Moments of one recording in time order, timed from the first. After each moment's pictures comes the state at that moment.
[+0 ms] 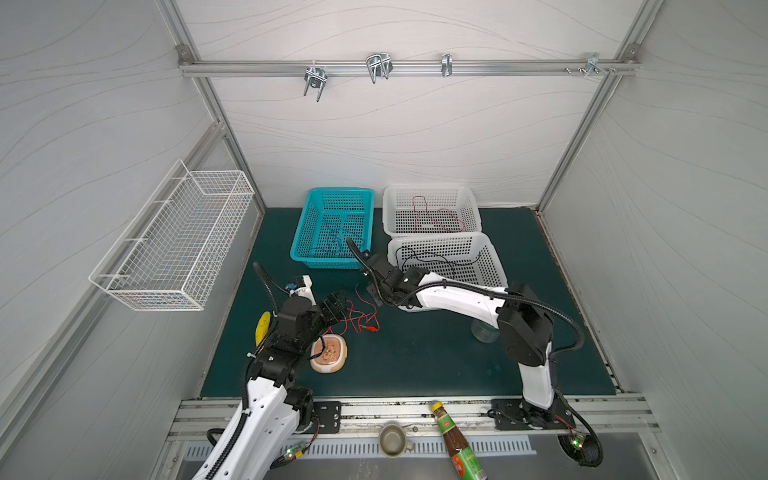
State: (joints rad) left arm -0.22 0.56 0.41 -0.32 0.06 -0.71; right arm 1.07 2.00 1.59 -0.51 0.34 0.16
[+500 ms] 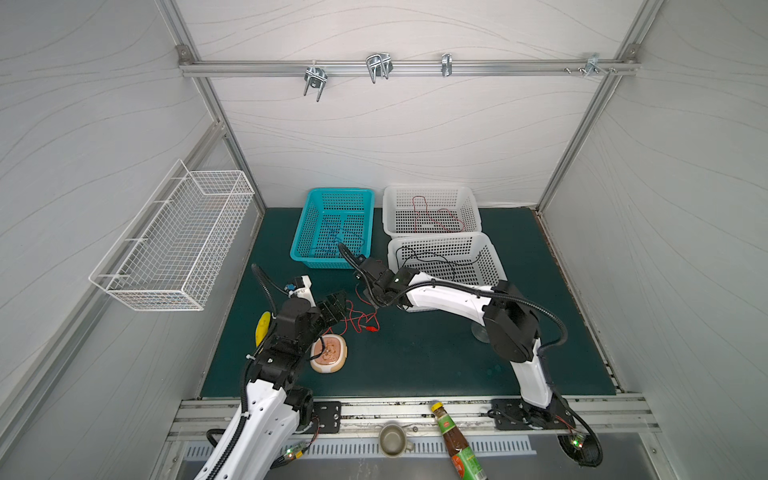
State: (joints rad) left arm -0.22 0.55 0.40 -0.32 0.06 -0.71; right arm 1.08 2.08 1.66 -0.59 0.36 0.16
